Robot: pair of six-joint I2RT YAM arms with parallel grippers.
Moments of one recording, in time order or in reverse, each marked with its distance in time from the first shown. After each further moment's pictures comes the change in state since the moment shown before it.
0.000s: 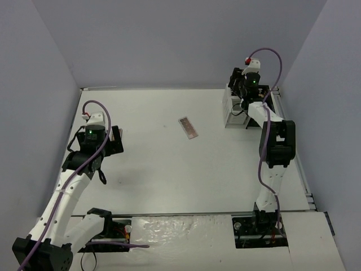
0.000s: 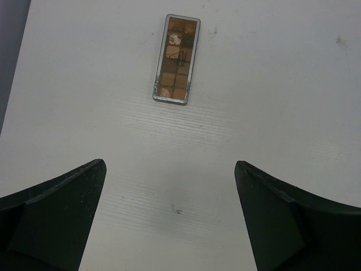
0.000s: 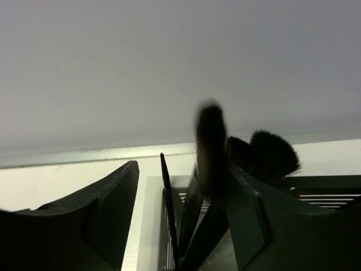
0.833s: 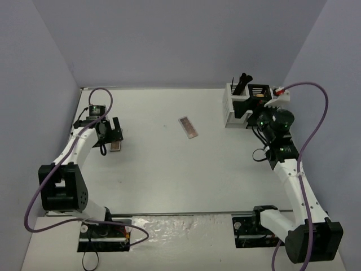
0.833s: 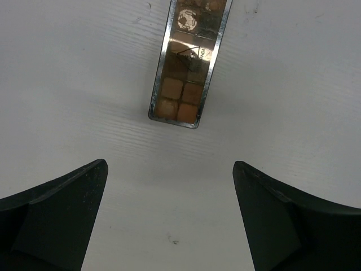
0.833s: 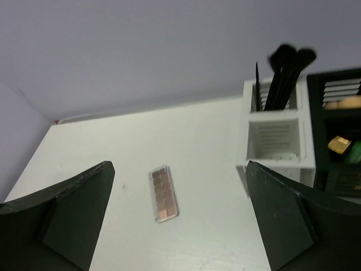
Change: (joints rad) left arm 0.209 0.572 0.212 0.015 0.212 0.016; right arm 0.018 -1.104 -0.753 -0.252 -0.209 0.245
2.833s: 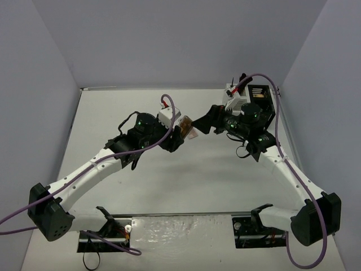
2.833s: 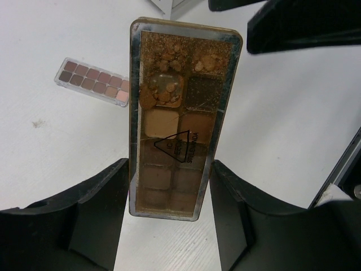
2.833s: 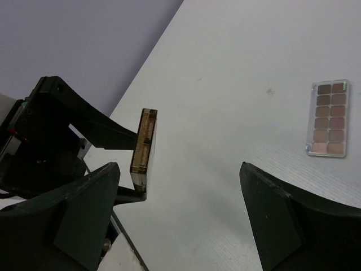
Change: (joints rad) left arm -0.719 -0.227 -0.011 0.388 0.272 0.181; right arm 0.298 0.176 0.117 -0.127 -0.368 0.139
